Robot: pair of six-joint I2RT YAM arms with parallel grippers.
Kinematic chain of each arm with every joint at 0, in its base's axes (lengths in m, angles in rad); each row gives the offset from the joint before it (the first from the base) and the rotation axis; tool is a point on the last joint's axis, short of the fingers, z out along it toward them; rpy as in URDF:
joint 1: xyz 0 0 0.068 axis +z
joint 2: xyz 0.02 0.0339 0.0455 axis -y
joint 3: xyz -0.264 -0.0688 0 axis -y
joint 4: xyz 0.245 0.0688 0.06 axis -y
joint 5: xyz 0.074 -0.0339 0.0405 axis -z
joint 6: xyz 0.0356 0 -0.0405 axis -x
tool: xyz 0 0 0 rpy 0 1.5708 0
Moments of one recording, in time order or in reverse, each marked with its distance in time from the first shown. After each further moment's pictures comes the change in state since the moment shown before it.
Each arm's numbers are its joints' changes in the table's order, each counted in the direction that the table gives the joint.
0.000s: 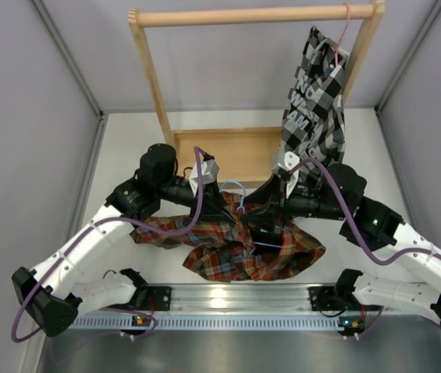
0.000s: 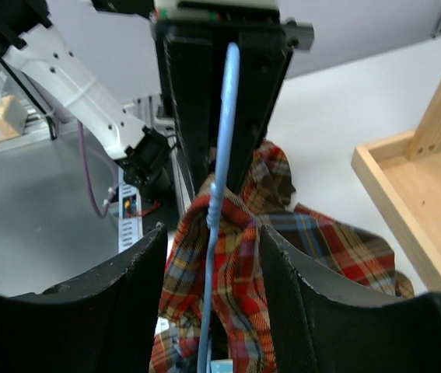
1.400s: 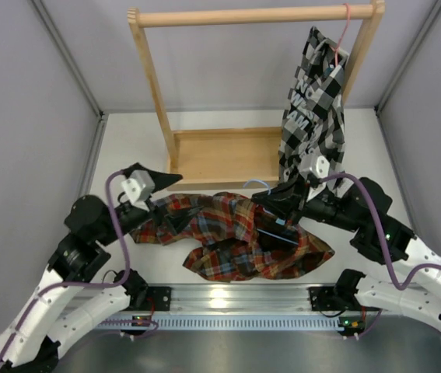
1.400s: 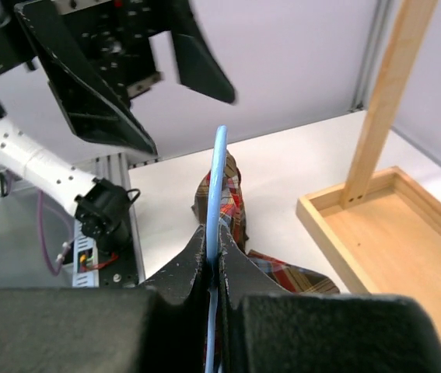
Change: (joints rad) left arm -0.006 0.442 -0.117 0.015 -0.742 0.060; right arm -0.003 0.133 -0.132 0.225 0.111 0.024
